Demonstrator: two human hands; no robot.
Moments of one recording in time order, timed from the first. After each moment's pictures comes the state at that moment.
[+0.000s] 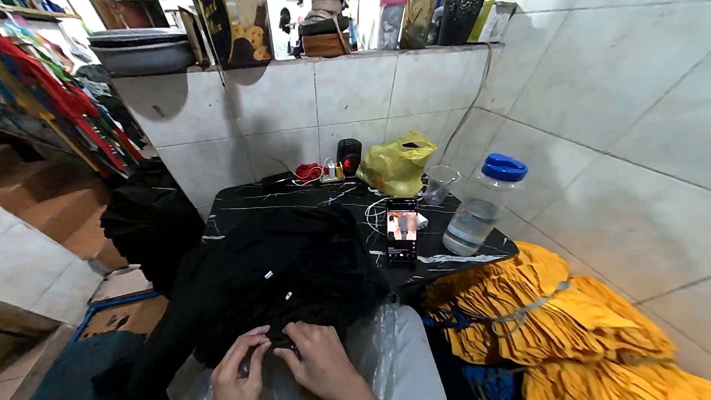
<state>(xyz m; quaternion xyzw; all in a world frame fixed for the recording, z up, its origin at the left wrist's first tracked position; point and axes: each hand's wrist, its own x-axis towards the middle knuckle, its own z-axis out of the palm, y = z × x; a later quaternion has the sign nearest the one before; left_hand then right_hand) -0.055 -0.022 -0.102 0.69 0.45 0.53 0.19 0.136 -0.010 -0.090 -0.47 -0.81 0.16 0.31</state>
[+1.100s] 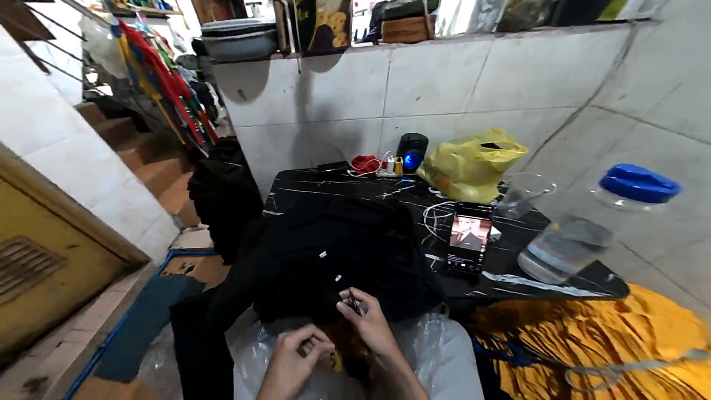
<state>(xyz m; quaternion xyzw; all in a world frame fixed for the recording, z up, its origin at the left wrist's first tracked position) -0.056 -0.049 -0.103 0.68 0.50 0.41 0.34 0.145 0.022 -0.107 -0.38 -0.54 0.57 0.49</state>
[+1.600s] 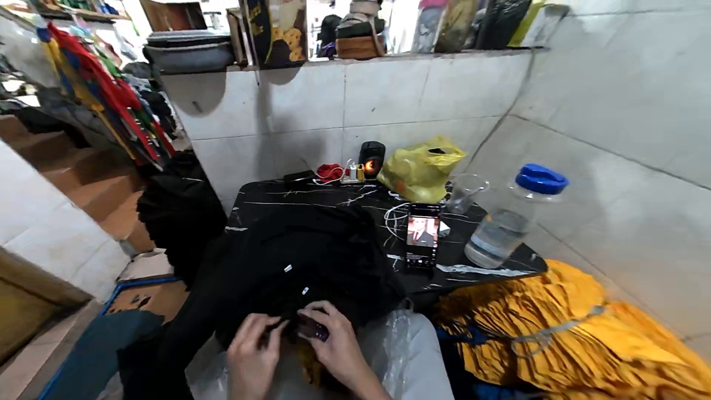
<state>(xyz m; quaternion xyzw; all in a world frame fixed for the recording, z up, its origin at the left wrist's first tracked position) -0.046 -0.017 -0.085 0.68 0.58 0.45 0.02 0.149 -0.002 -0.097 -0.50 -0.71 0.32 0.37</state>
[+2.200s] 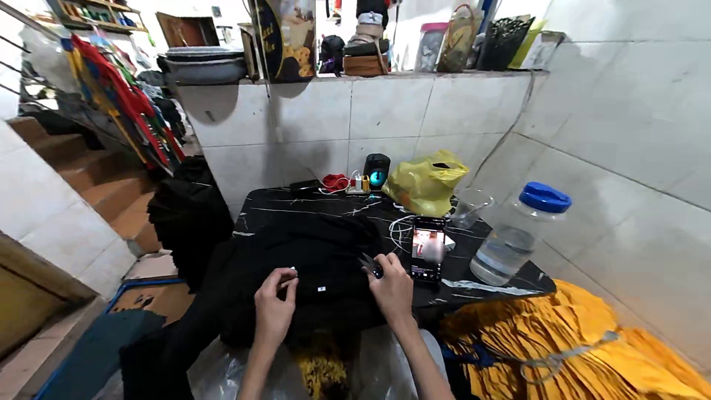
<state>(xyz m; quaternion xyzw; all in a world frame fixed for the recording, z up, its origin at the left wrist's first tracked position) -0.024 0.075 -0.066 0.66 0.50 0.55 0.13 0.236 0.091 -0.058 -0.68 -0.62 -0.02 0.39</state>
